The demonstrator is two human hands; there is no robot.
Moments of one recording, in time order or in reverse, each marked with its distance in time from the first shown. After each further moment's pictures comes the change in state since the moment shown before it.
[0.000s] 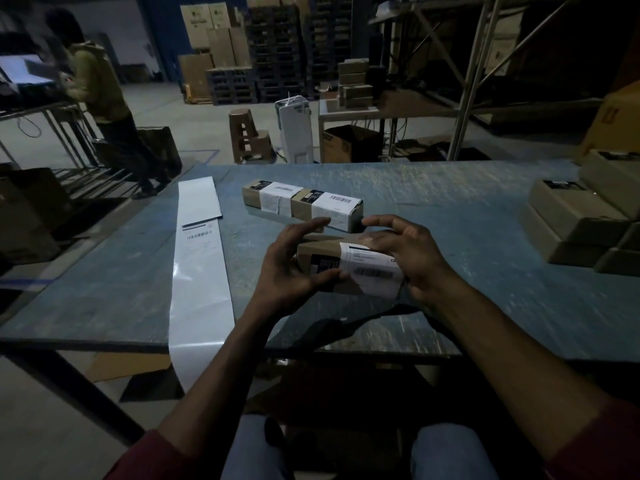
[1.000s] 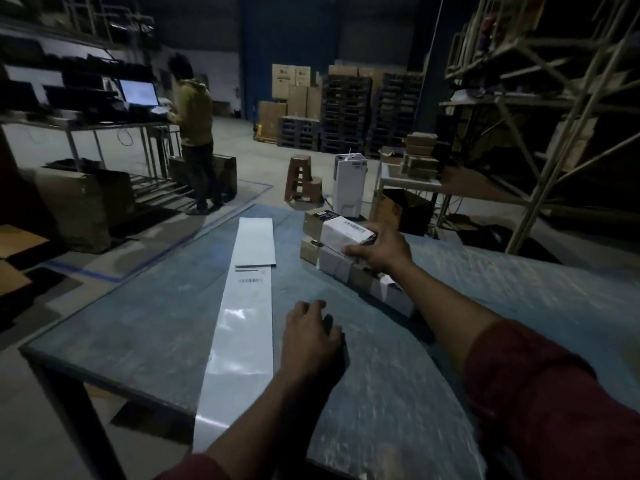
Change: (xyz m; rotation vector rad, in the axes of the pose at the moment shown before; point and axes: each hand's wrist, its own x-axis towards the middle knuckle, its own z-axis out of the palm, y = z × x) left_hand 0.025 -0.098 -0.016 0.501 0.150 -0.618; right_hand 0.223 -0.018 0.132 -0.795 -0.030 -0.224
